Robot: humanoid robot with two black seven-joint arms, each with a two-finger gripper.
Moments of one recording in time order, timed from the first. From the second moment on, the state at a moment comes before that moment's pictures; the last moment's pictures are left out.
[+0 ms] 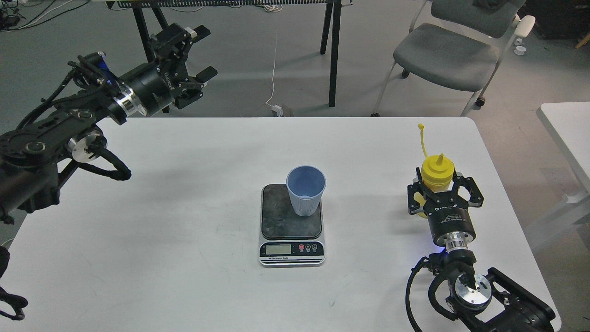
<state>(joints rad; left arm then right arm) -0.98 0.46 -0.43 -0.73 0.50 -0.49 -0.49 0.19 -0.16 0.91 0.95 0.32 0.49 0.49</state>
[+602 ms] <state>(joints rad) -0.98 0.45 -0.43 -0.73 0.51 -0.49 -0.49 0.08 -0.24 0.88 1.03 0.33 0.49 0.49</state>
